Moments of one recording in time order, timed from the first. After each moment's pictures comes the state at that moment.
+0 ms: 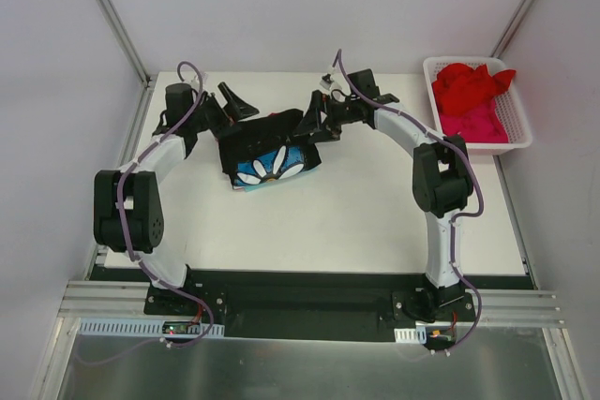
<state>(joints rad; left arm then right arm) -0.02 1.68 1.10 0.09 0.64 -0.78 0.40 2.14 1.75 -0.41 -0.94 0.47</state>
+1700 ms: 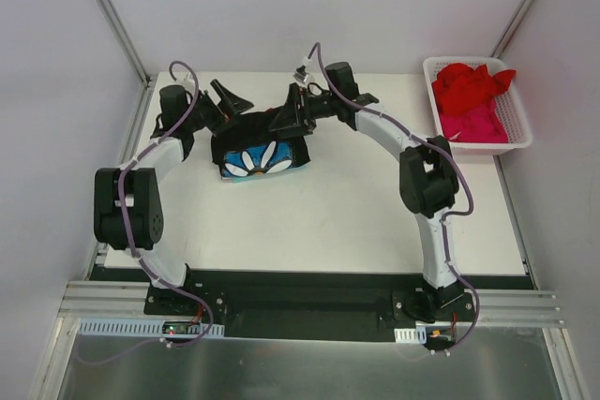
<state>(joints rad) 0.01 1.72 1.05 0.27 0.67 -0.85 0.51 2.17 1.83 -0.24 -1.04 0.62</state>
